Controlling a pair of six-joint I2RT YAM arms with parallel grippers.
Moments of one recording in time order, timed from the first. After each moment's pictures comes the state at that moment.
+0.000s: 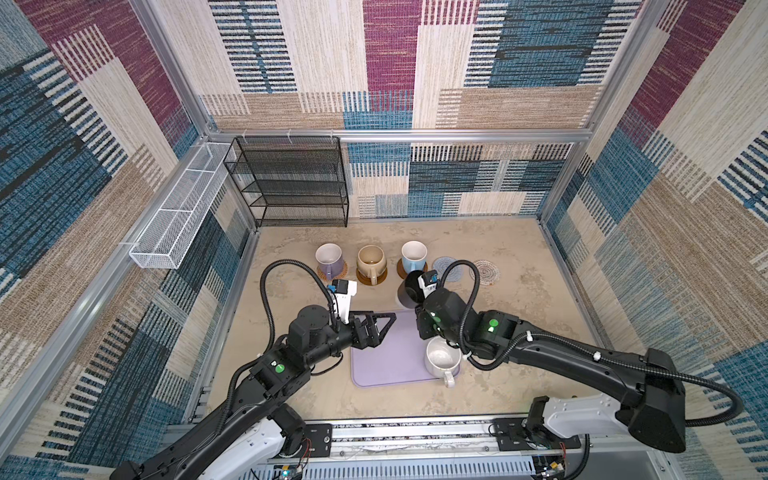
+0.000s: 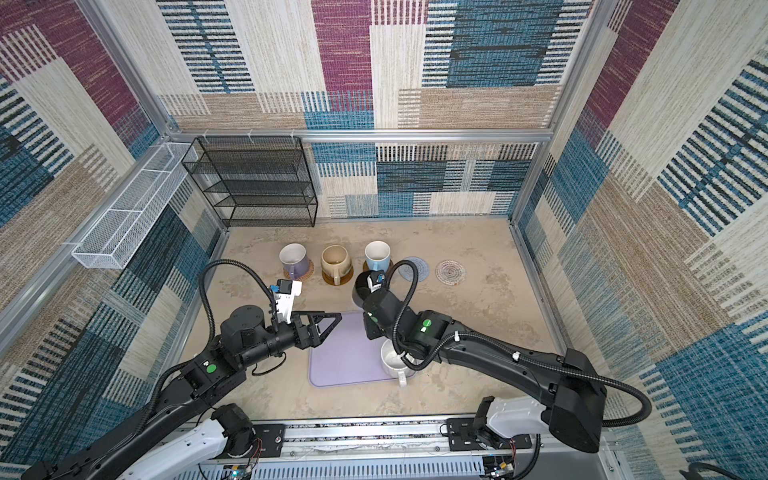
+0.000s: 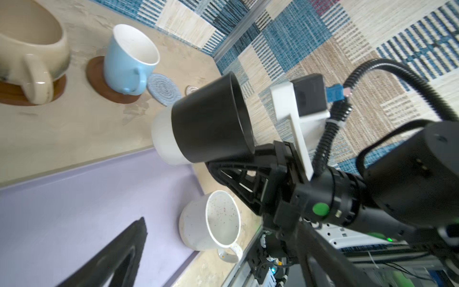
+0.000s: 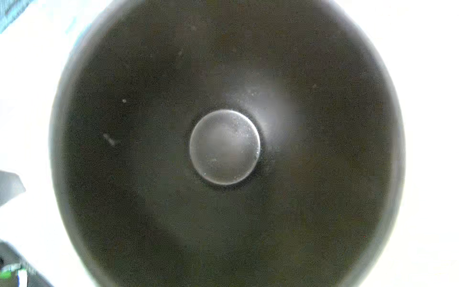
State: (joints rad) left arm -0.69 0.78 0.64 -0.12 0.27 -0.74; right arm 0.96 1.27 1.00 -0.46 0.33 0.51
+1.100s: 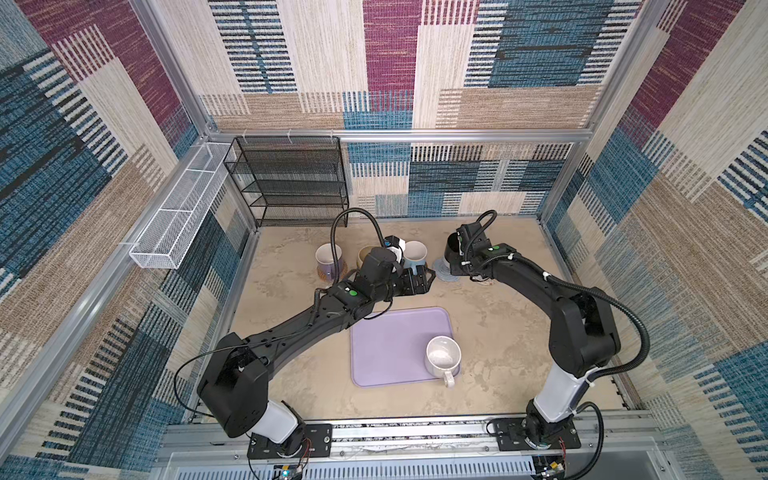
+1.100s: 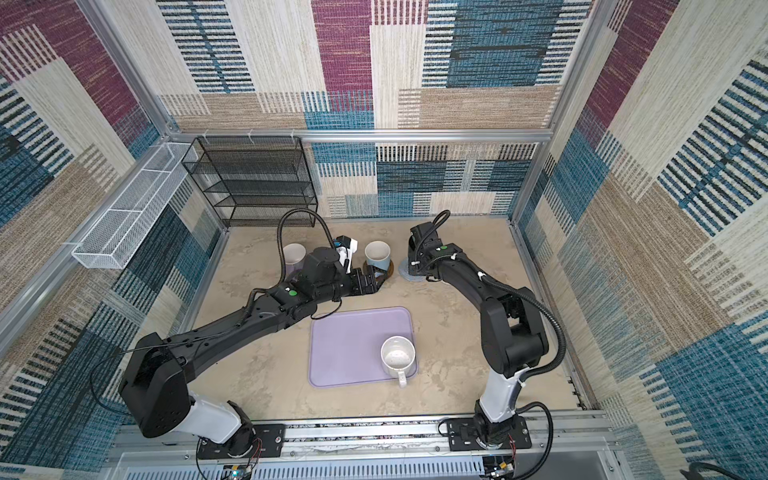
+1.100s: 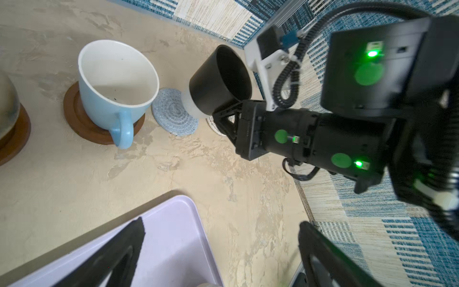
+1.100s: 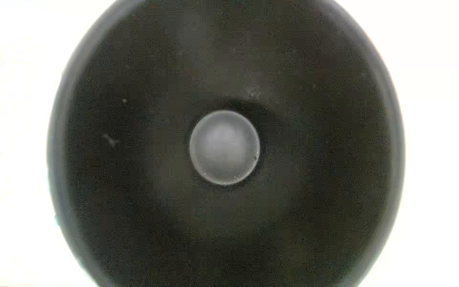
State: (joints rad) left arm -0.73 1.51 1.14 -0.10 0.13 -0.70; right arm 0.35 1.81 1.39 -0.57 0.15 0.30
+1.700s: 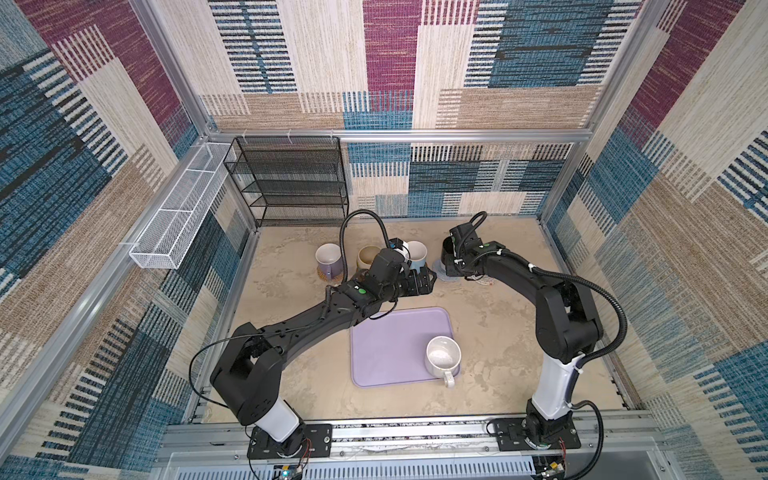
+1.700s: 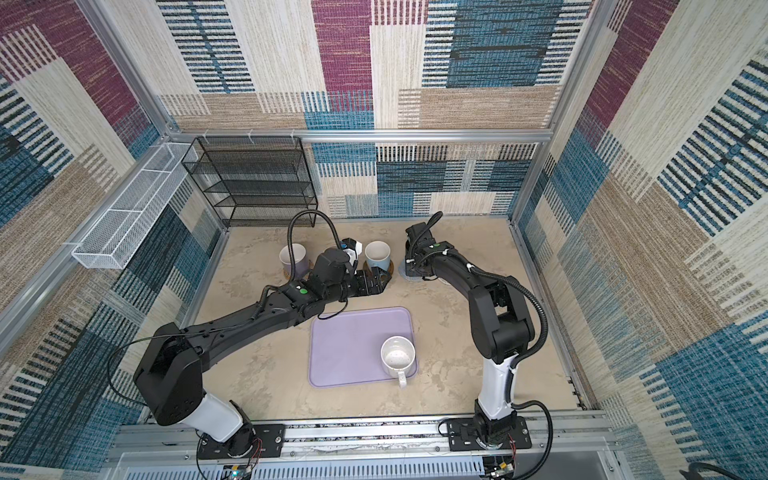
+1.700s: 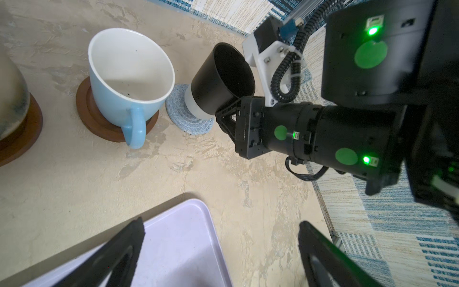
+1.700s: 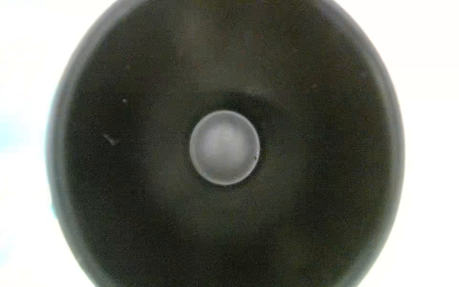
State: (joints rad) left arm -0.74 1.59 1.17 -0.10 0.09 -0.71; right arm 0.35 1.91 1.46 -0.57 0.16 0.29
